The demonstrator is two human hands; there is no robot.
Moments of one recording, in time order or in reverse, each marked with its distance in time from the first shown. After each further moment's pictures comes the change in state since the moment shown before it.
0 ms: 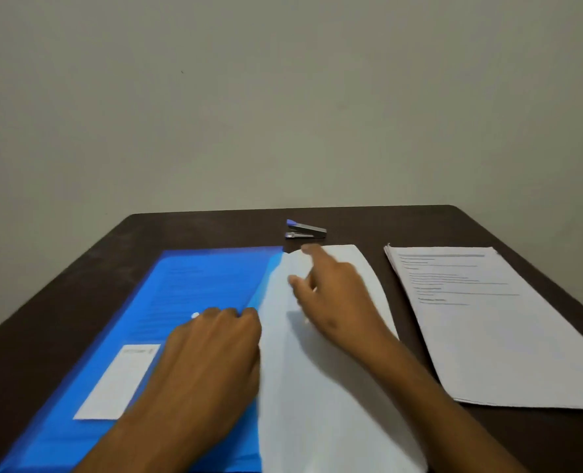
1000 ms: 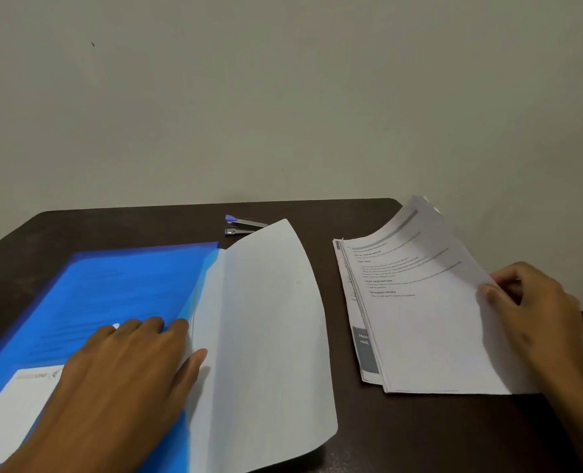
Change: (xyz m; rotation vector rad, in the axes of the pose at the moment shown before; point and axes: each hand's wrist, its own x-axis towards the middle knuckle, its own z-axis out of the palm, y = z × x) left_hand 0.015 0.000 0.027 0.044 -0.127 -0.040; right_hand -0.087 0.209 -0.162 -0.238 0.593 0.421
